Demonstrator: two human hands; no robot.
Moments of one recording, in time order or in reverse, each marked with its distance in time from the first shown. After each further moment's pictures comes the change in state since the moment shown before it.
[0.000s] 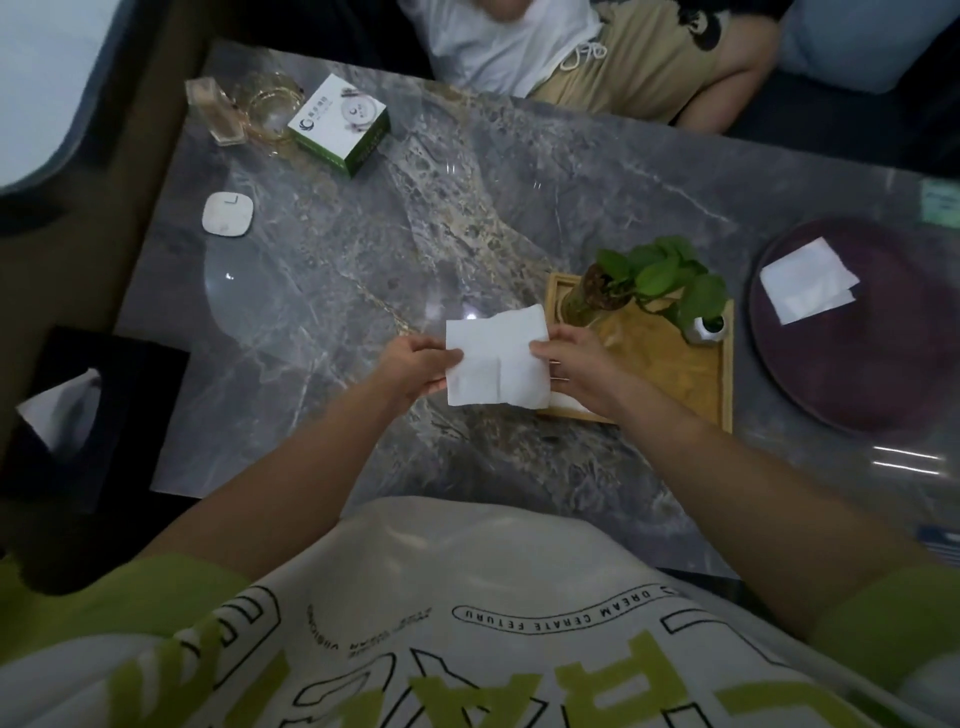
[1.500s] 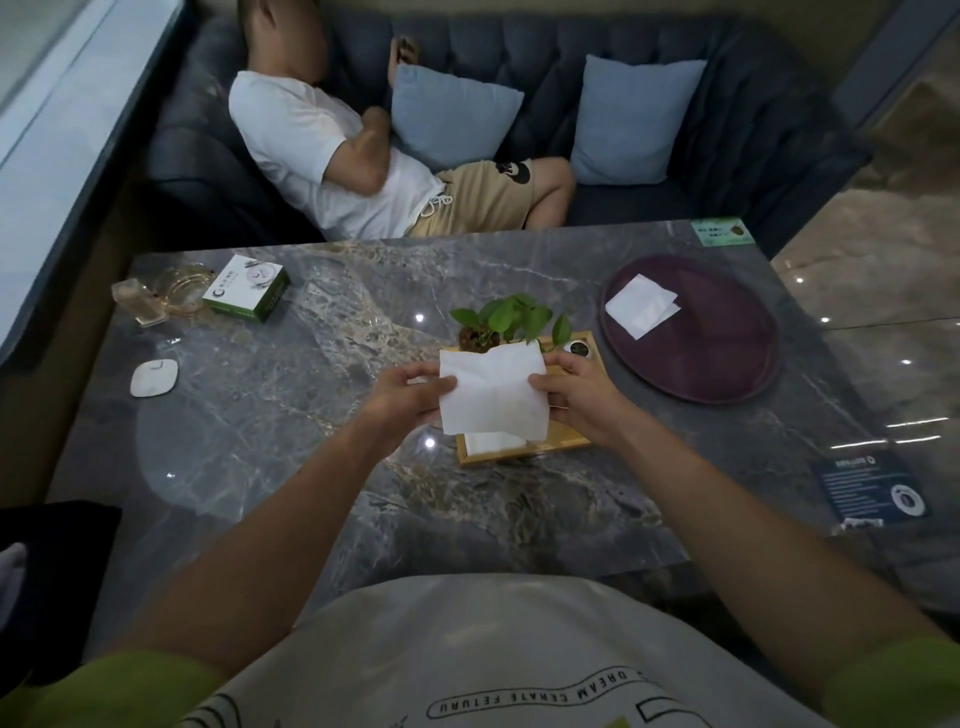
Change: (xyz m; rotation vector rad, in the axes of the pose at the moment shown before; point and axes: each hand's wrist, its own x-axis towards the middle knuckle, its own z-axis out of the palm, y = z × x) left_hand -0.062 0.033 0.091 0.081 -0.344 0.367; right_hand -0.130 0.000 -0.087 0.260 0.132 -0.330
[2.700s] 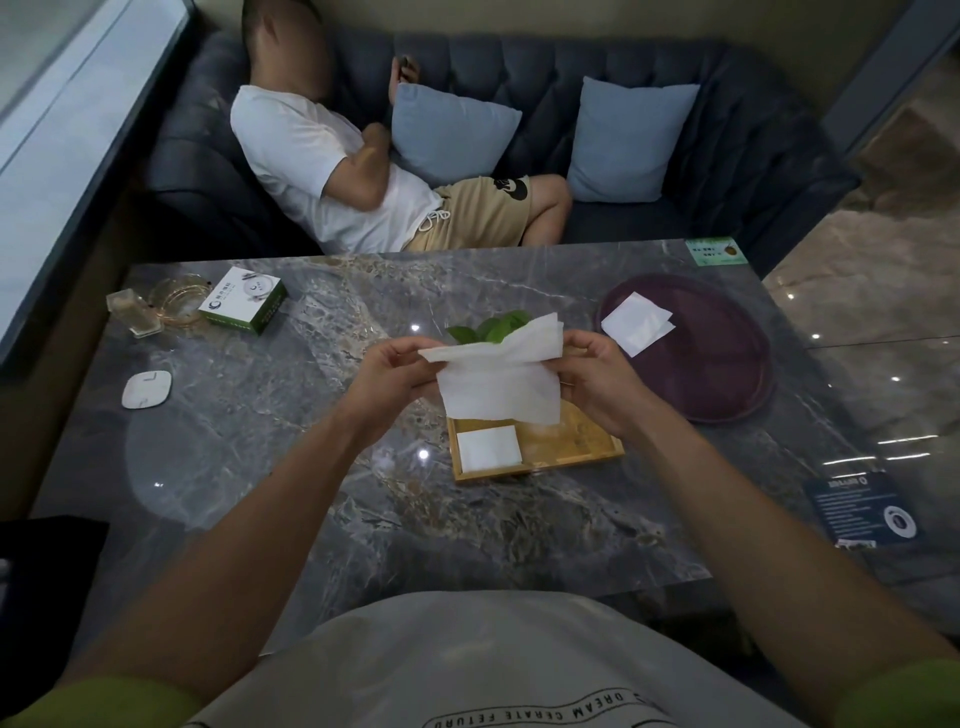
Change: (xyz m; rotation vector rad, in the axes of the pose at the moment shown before) left_hand -0.002 0.044 0.001 -0.008 -0.181 0.284; right_hand -0.002 -0.042 -0.008 -0.011 -0.053 -0.199
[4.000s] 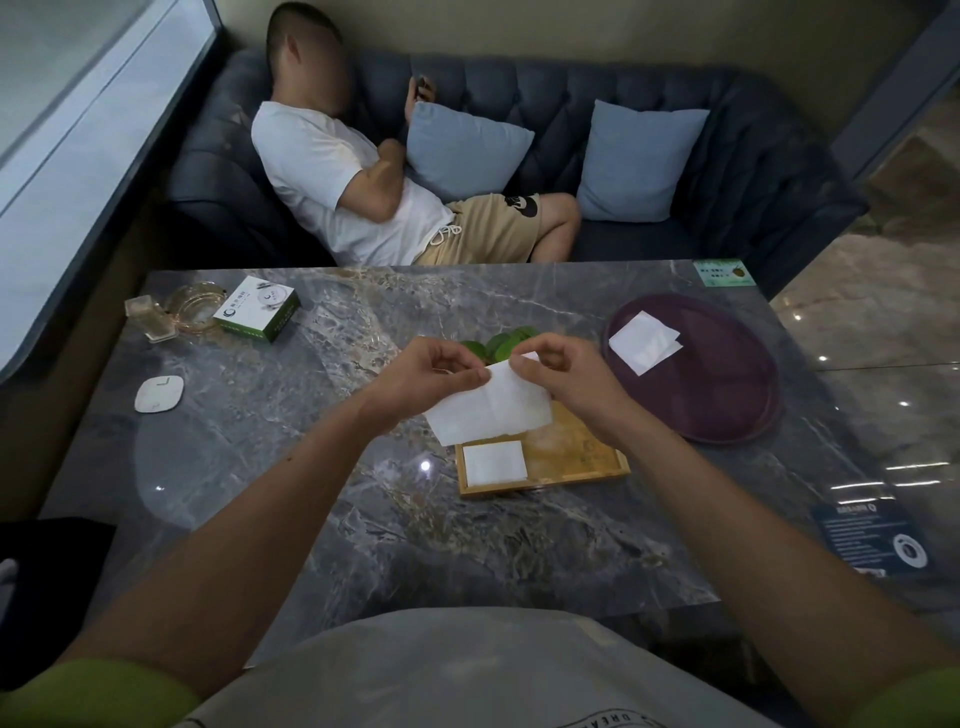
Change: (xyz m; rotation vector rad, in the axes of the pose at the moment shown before) left_hand -0.001 0.043 0.023 0.542 -0.105 -0.022; right_hand 0.001 -0.017 0.029 -0.402 -0.041 -0.179
